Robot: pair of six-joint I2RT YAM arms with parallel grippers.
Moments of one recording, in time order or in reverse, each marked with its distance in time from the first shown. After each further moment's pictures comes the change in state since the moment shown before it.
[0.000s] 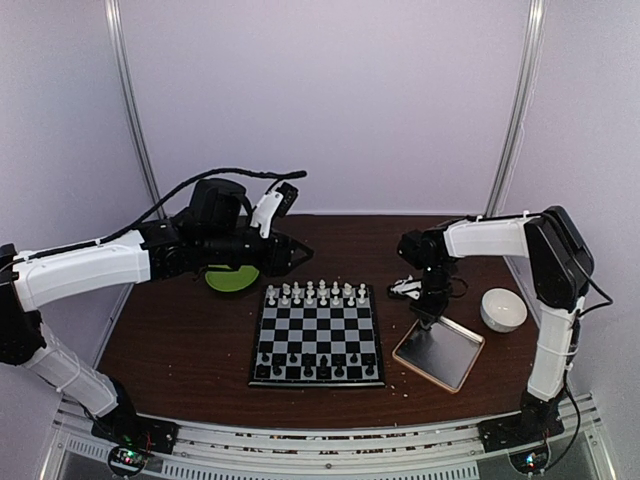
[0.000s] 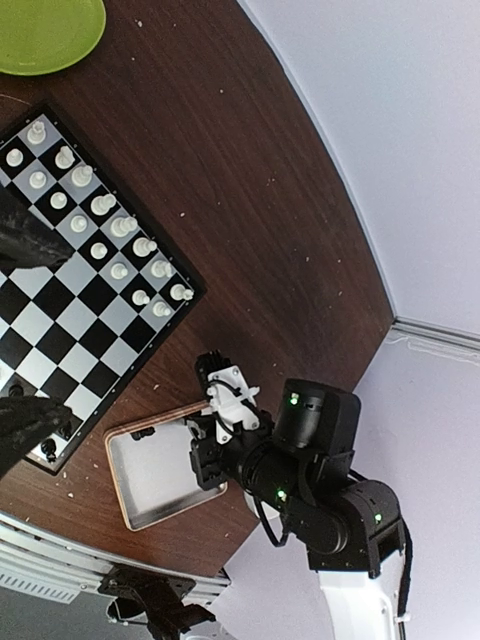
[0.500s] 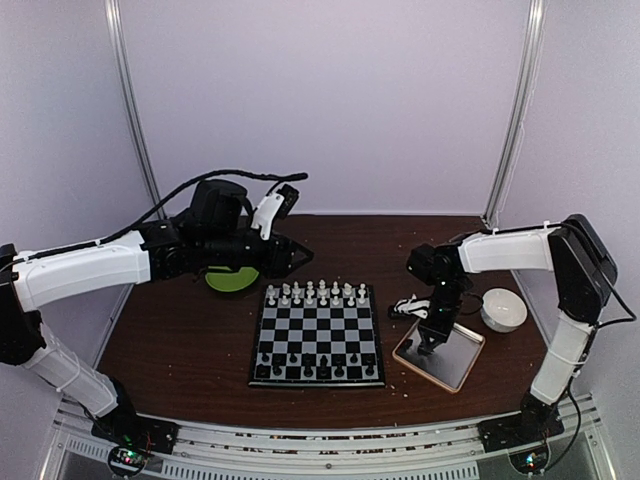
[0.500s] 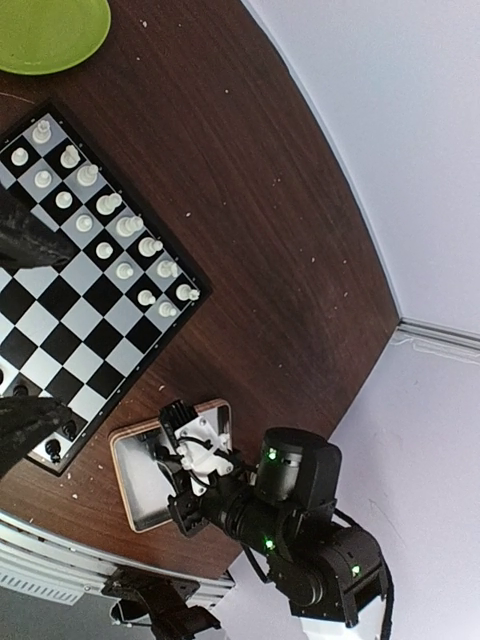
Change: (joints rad) left arm -0.006 -0.003 0.000 -0.017 -0.010 0.000; right arm 0.035 -0.160 -0.209 0.017 -0.191 -0.081
